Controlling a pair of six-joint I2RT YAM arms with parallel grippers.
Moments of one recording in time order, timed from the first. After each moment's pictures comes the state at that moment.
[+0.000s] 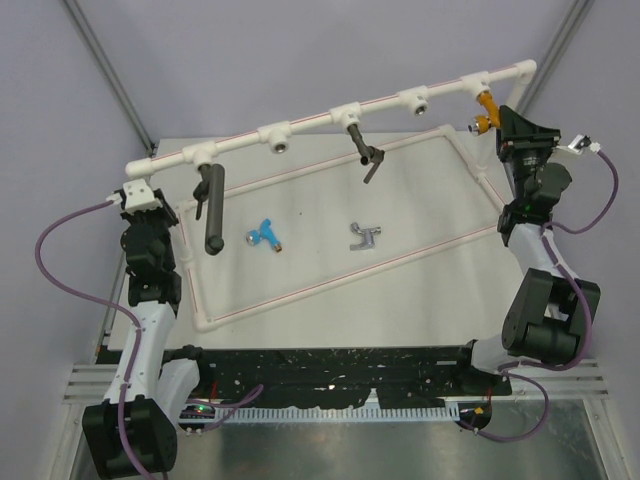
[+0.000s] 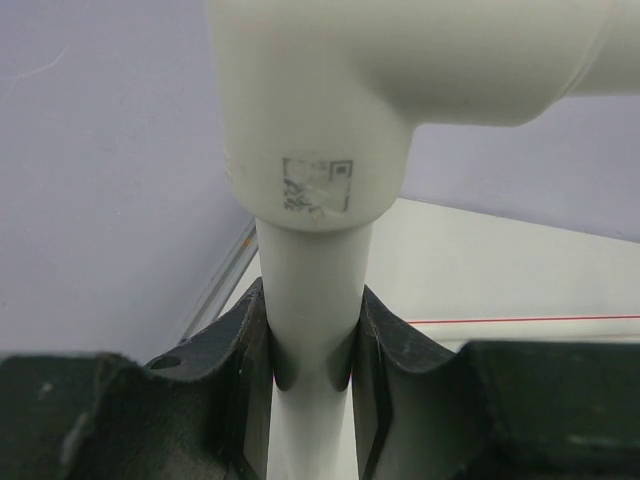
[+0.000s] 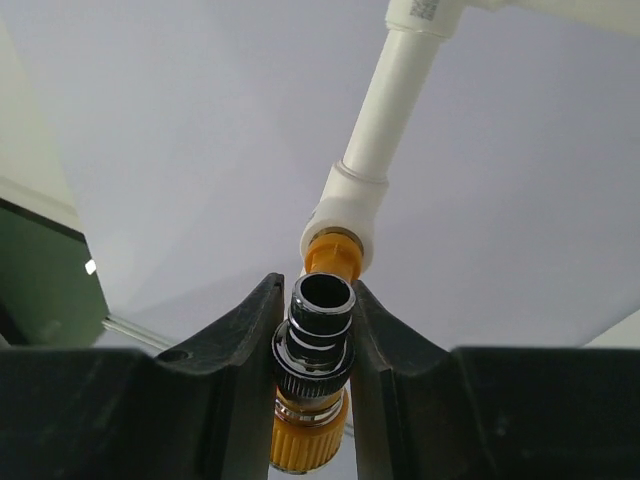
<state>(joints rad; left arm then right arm) 0.12 0.85 0.56 0.44 -0.19 0.02 -0.30 1.45 0.92 0.95 -0.26 1.39</state>
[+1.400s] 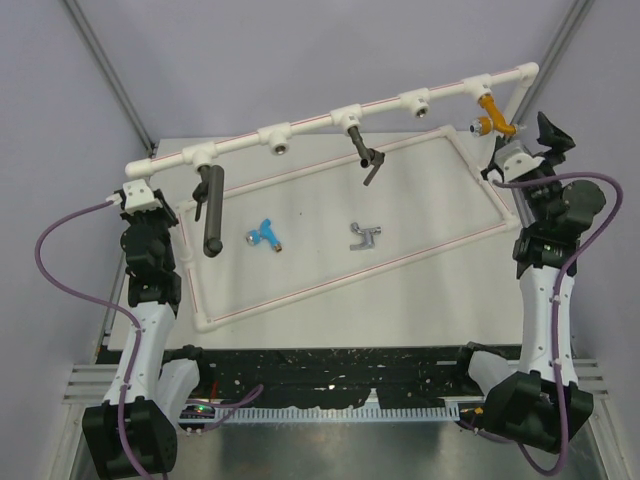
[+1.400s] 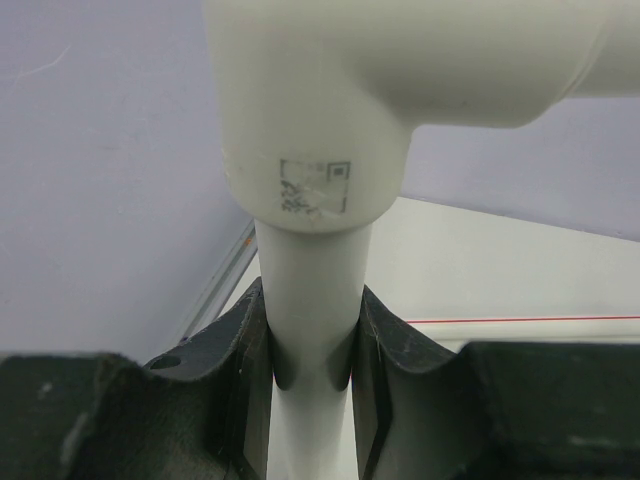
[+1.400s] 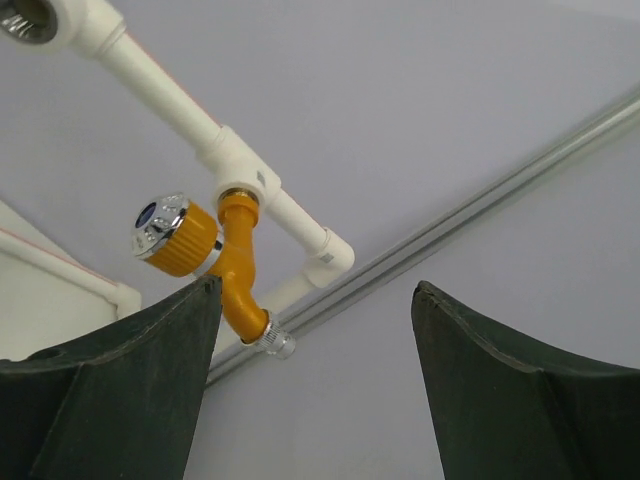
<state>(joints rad) 0.12 0.85 0.56 0.43 -0.19 0.02 -0.36 0.99 0.93 0.50 -0.60 -0.66</state>
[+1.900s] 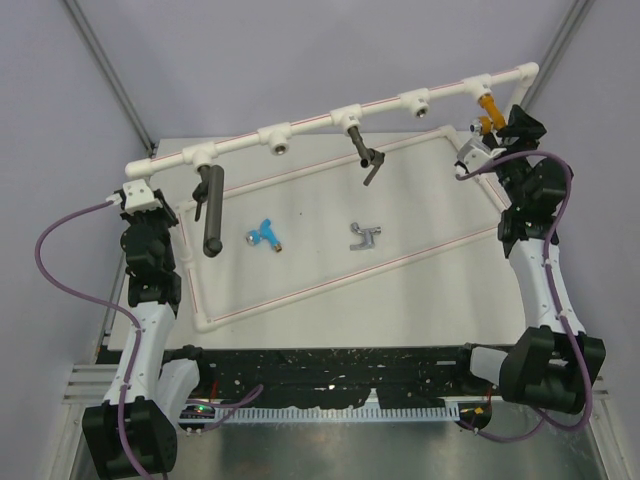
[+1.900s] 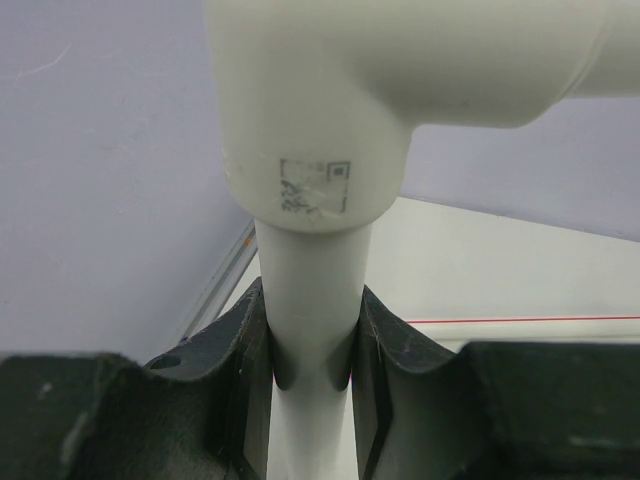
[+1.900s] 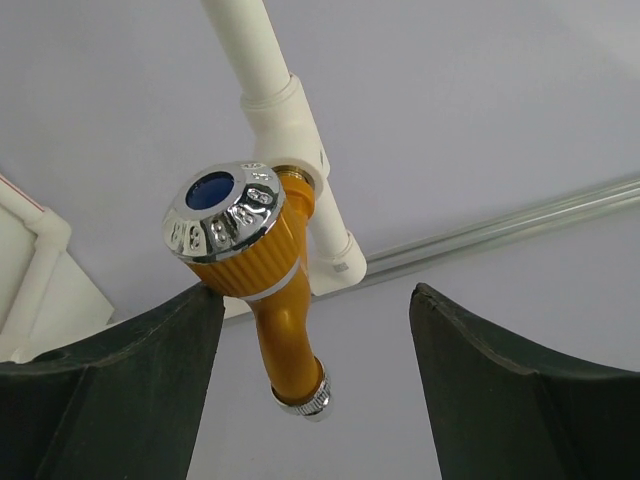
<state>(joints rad) 0.12 0.85 0.56 0.43 -0.19 0.02 -0.21 1.17 0.96 0.42 -0.49 -1.18</state>
